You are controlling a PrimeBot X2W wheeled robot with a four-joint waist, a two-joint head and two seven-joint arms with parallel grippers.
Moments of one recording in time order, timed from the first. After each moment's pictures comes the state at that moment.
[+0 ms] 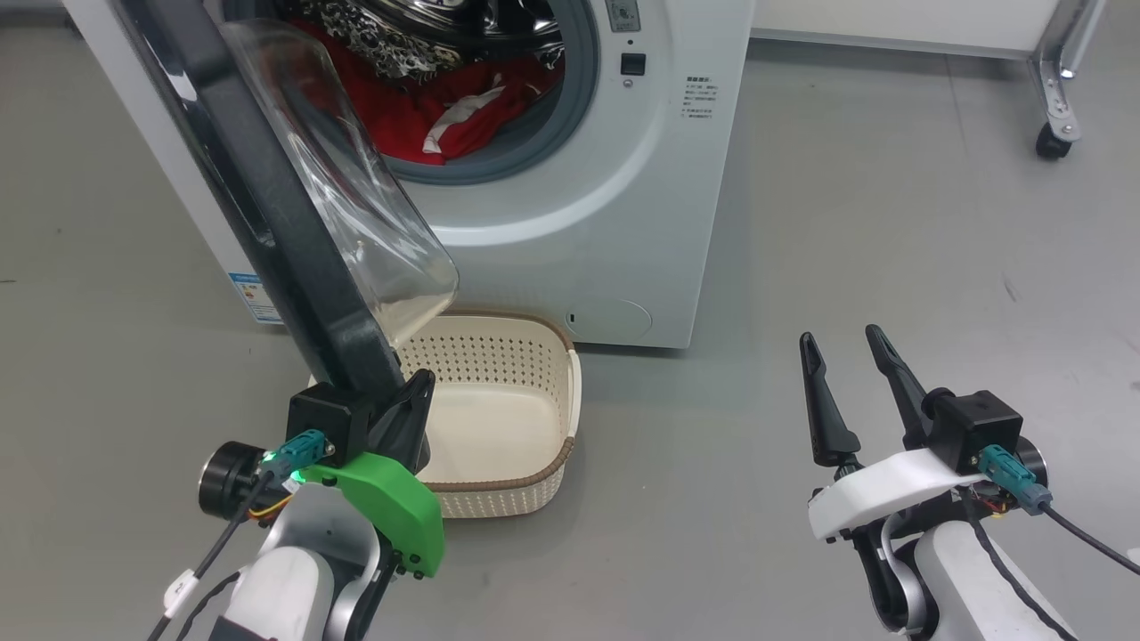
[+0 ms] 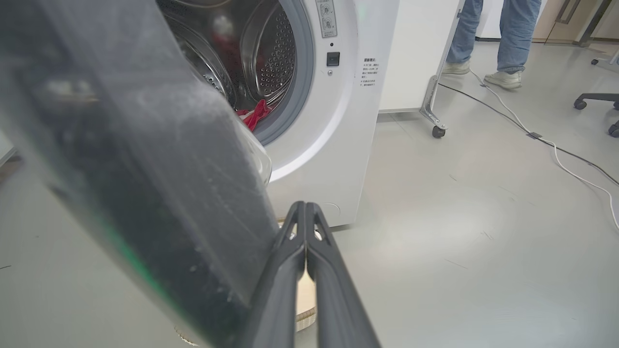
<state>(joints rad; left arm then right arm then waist) -0.21 0.05 -0.30 0.13 -0.30 -0.01 0.17 -0.17 -0.16 0.37 0.23 0.46 -0.02 -0.25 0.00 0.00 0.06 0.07</state>
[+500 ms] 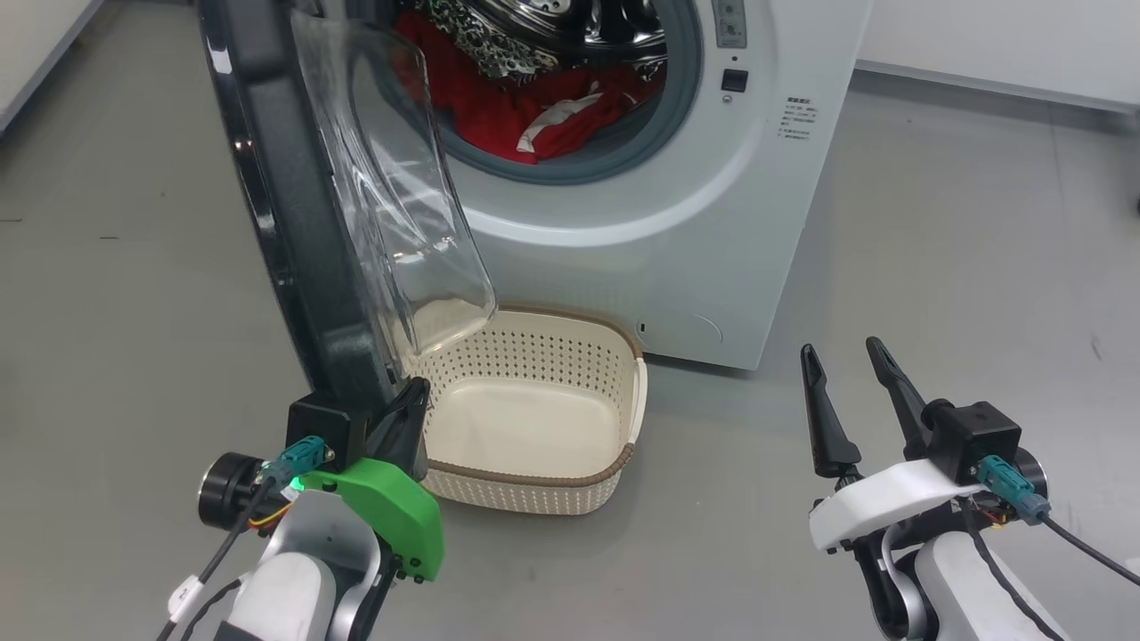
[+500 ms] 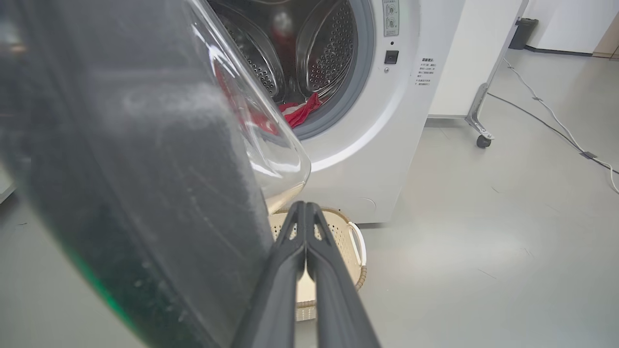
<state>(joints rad) -0.20 0.04 -0.31 0.15 -0.30 0.00 0.16 -0.15 -0.15 0.36 0.23 0.46 -0.01 -0.25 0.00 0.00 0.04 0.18</state>
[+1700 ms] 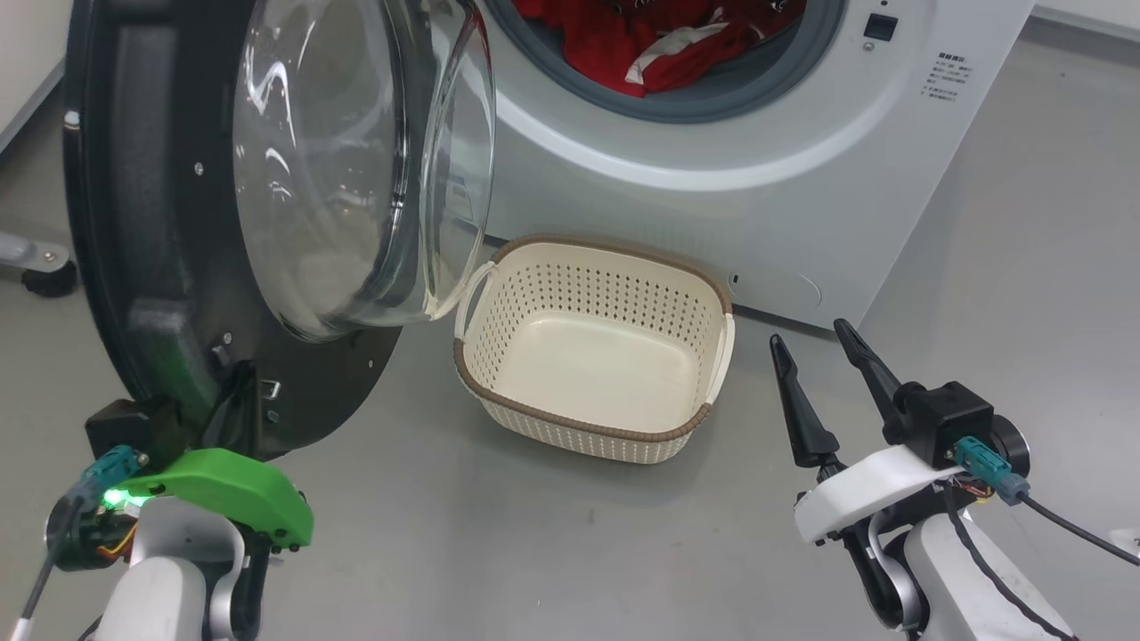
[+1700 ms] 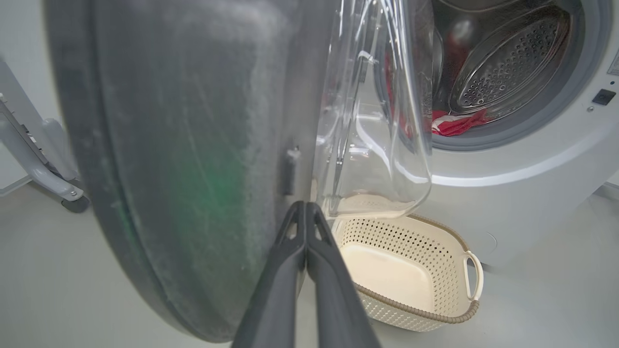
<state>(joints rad) -0.17 0.08 -0.07 0.16 -0.40 0.08 0.09 -0.19 -0.16 0.40 0.23 0.41 0.01 -0.22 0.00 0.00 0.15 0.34</state>
